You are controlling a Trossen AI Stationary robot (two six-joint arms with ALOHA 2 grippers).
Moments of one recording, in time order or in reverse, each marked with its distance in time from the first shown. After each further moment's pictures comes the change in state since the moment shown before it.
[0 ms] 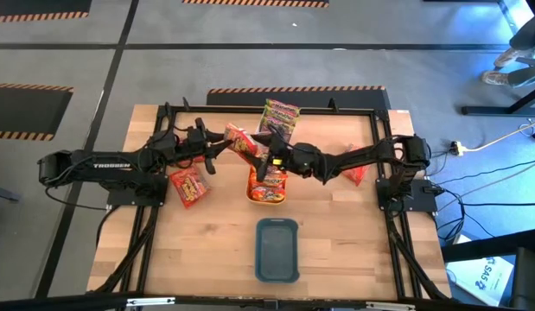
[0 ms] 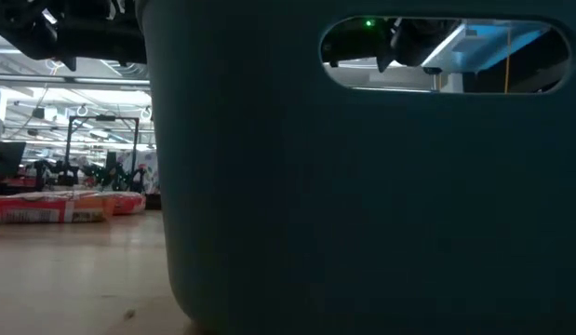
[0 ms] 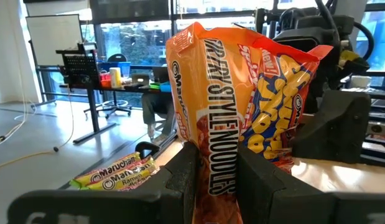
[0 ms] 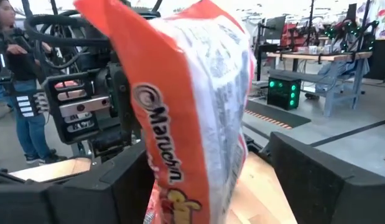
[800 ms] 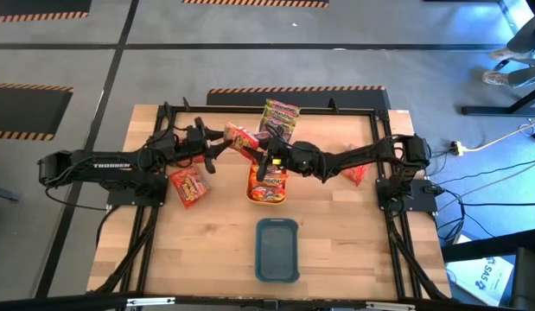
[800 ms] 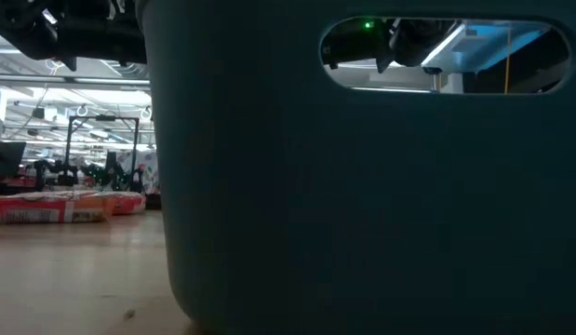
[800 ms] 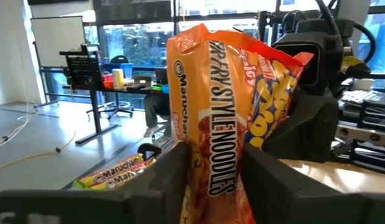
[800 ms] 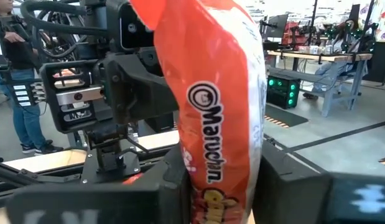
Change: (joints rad) left arm 0.001 -0.001 0.000 0.002 0.006 -0.002; right arm -0.006 0.000 0.009 -0.030 -0.024 -0.032
